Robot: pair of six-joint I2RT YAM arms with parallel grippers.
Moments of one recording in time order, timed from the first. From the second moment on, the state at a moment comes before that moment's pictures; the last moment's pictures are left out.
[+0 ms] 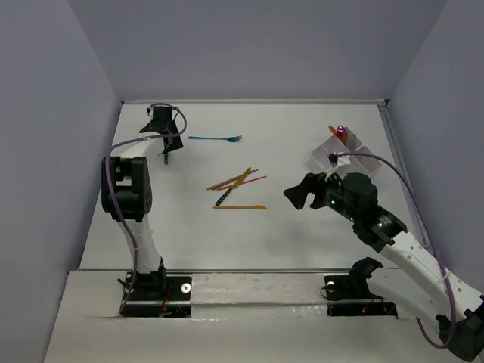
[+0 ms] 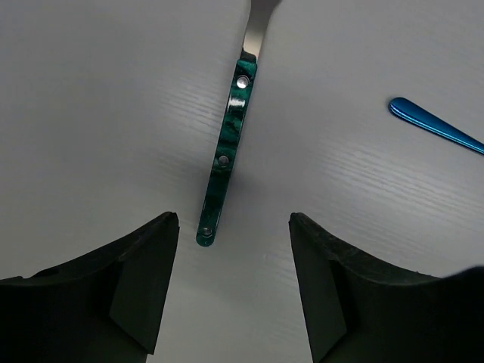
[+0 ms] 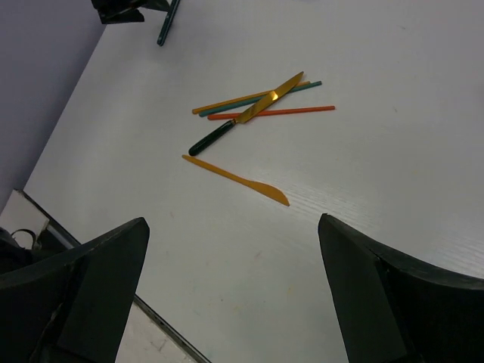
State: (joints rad) left arm -0.06 1.93 1.40 -0.34 -0.27 -0.34; right arm 0.59 0.74 0.66 -0.19 -0.09 0.49
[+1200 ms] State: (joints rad) left arm -0.03 2.21 1.64 -0.34 -0.33 -0.25; right arm 0.60 0.82 0.64 -0.14 -0.20 0.47
